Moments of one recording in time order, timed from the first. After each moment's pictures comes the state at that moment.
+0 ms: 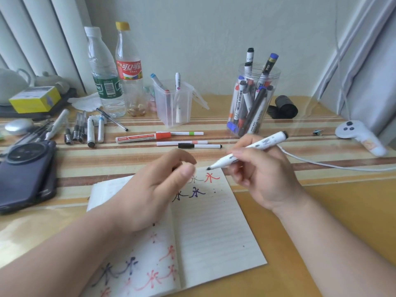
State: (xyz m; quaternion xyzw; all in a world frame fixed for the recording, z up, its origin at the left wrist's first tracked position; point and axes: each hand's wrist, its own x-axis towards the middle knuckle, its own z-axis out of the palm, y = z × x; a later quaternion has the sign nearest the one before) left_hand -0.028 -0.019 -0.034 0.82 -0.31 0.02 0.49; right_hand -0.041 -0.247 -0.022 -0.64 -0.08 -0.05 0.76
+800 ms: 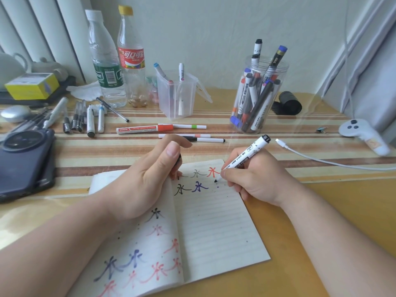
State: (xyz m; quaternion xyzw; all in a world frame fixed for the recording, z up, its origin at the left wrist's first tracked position) left_hand -0.009 -0.014 -0.054 0.76 -0.28 -0.01 0.59; right_hand -0.037 -0.251 -0.027 -0.86 -0.03 0.02 0.51
